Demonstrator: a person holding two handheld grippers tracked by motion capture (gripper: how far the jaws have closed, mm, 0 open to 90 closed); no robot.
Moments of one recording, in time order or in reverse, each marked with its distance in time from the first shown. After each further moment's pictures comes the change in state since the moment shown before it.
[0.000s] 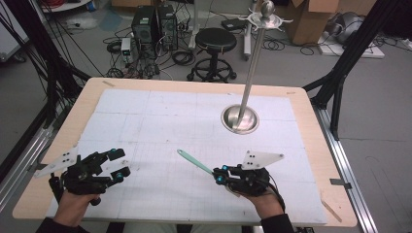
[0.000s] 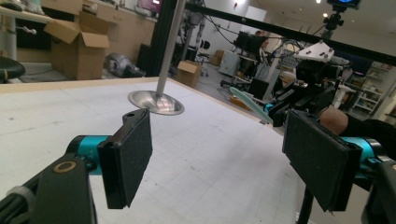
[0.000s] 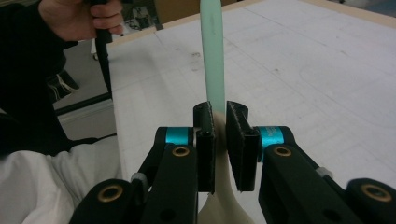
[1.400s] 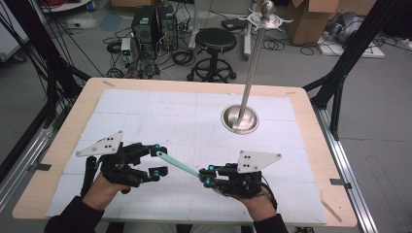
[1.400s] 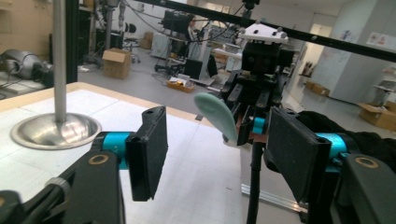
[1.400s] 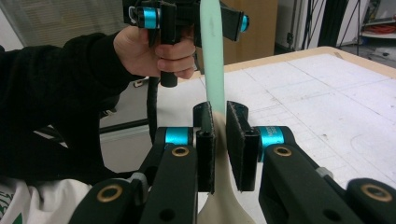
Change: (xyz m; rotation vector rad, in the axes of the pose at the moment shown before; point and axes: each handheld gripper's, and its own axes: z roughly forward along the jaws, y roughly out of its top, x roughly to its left) left arm -0.032 0.033 0.086 0.087 -0.328 0.073; right arm 0.024 0.029 0.007 -0.155 0.160 -0.081
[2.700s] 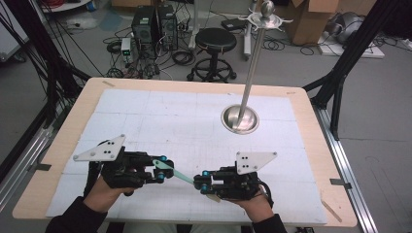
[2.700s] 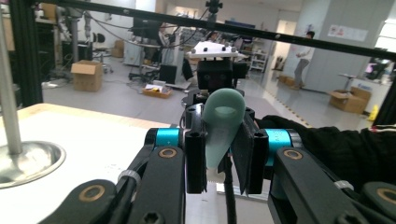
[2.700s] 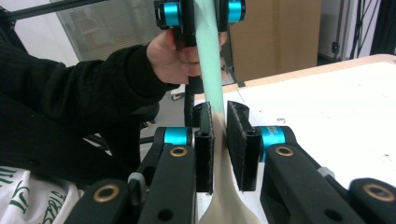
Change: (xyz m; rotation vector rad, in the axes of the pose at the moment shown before) left arm -0.019 0.014 0.011 -0.002 -0.112 0.073; right arm -0.001 -0.005 0.008 -0.060 0.174 0.046
